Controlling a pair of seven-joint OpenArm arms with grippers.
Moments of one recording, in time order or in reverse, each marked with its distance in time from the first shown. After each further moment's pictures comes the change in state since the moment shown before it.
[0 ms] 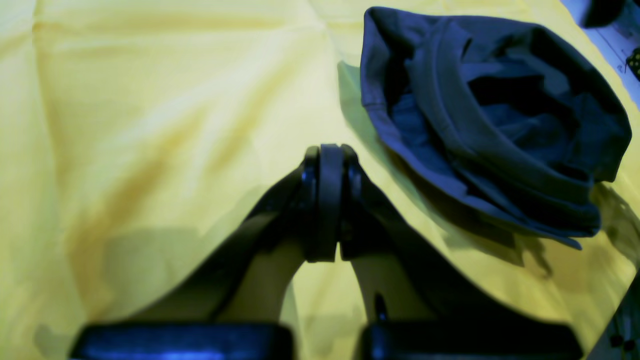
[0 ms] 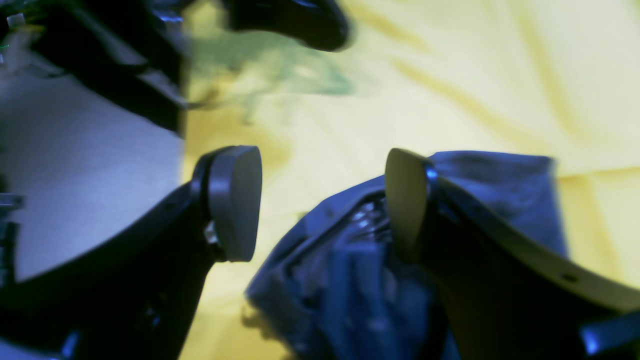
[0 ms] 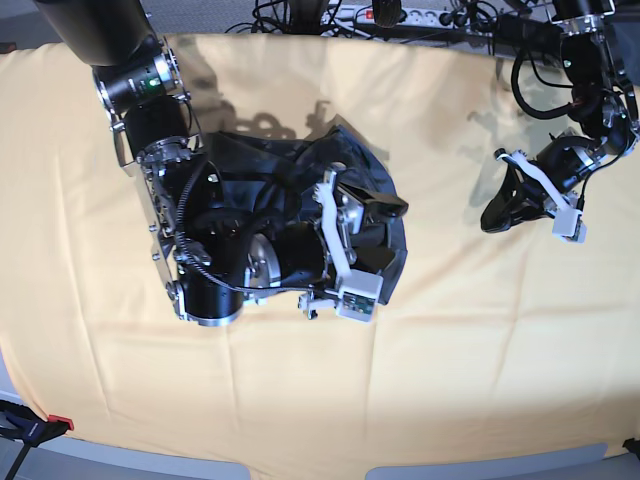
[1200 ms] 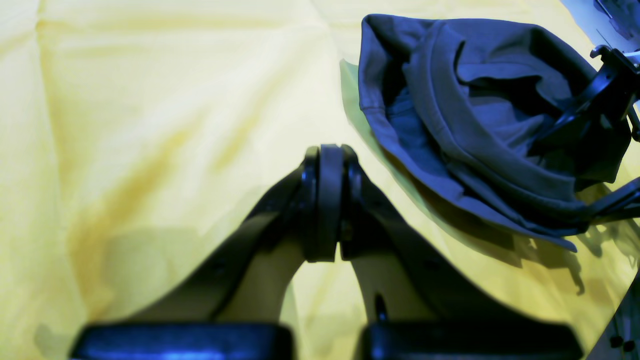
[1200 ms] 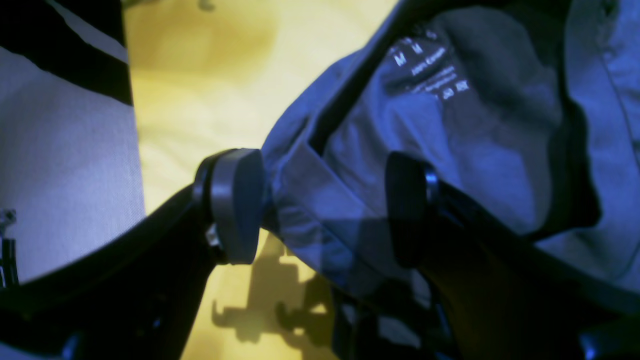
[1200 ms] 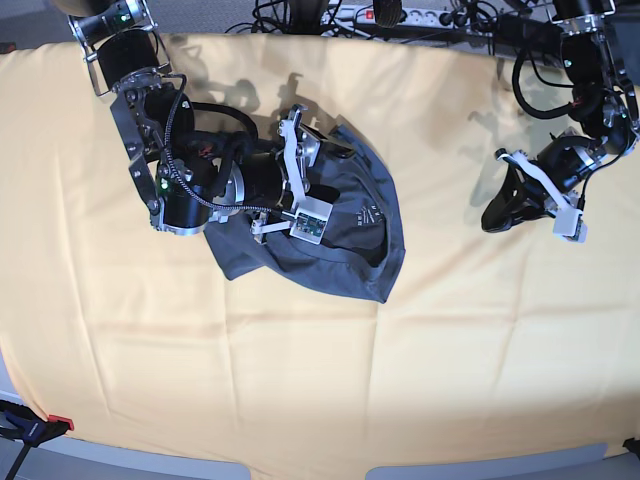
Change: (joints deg) left arm 0.0 0.0 0.0 0.0 -0.1 0.0 0.0; right arm -16.3 6.6 0.0 4.0 -15.4 2.2 11.0
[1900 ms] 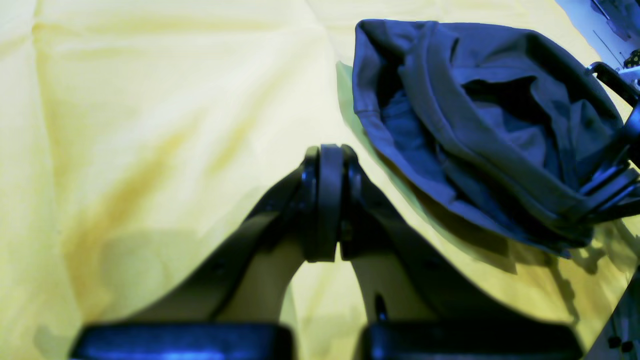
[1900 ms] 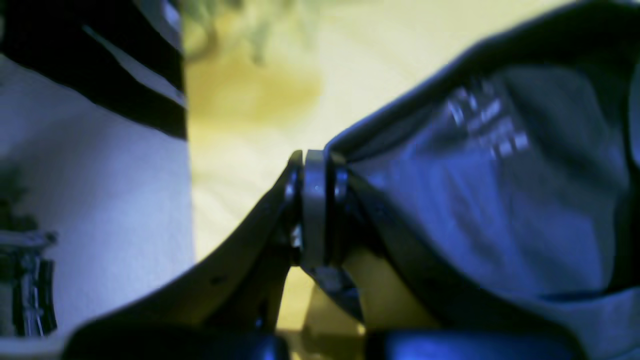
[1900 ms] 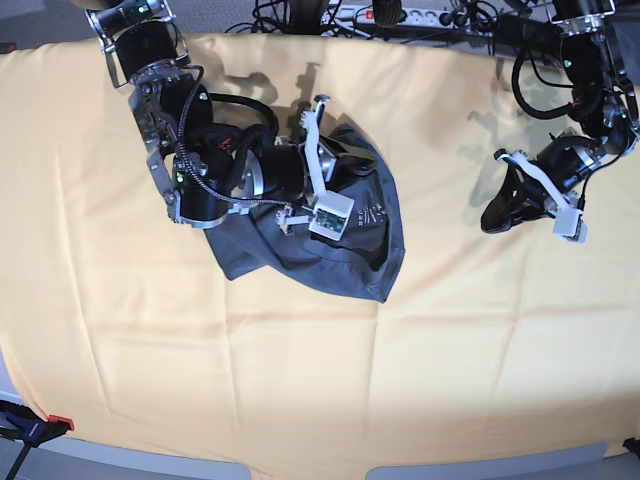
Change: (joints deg) left arm 0.0 0.0 0.0 0.0 -0.4 0.0 0.0; right arm -1.3 -4.9 0.1 0.0 3.7 0.0 0.0
